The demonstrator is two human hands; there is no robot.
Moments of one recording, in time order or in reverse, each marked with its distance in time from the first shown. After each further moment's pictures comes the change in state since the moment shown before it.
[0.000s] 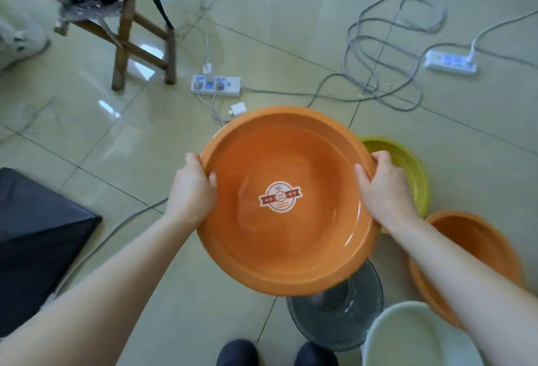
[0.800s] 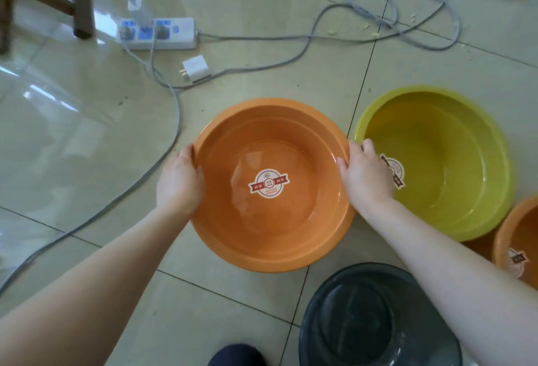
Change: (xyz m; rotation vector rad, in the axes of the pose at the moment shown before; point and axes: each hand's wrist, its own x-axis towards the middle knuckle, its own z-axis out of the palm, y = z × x) left_hand 0.168 -0.085 0.214 0.204 0.016 0.084; right_hand 0.113 0.105 0.227 -0.387 -0.016 -0.027
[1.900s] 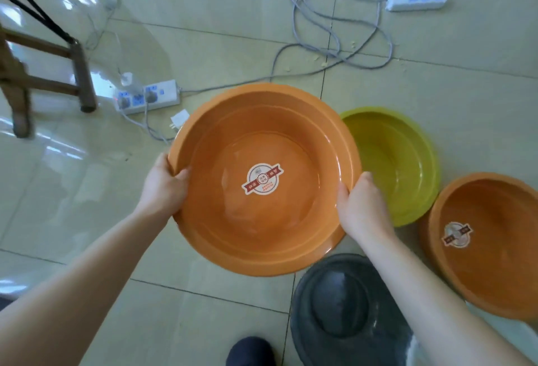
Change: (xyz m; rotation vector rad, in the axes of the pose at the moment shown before) left_hand -0.025 0.085 -0.121 -0.368 -0.150 -0.084; right_hand -0.071 0.004 -0.142 0.524 -0.126 0.455
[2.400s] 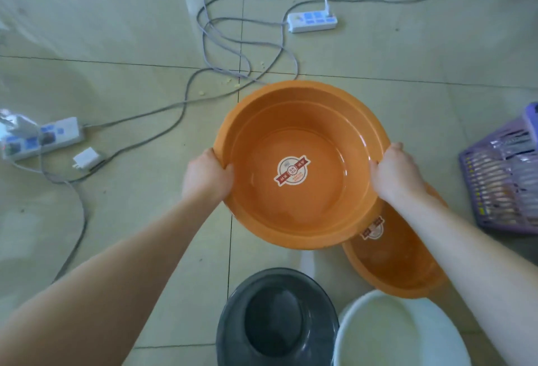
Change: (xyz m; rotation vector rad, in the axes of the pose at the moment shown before) left_hand -0.051 0.146 0.172 0.356 -0.172 0.271; right_hand 0.092 0.121 -0.163 -0.276 0.234 0.181
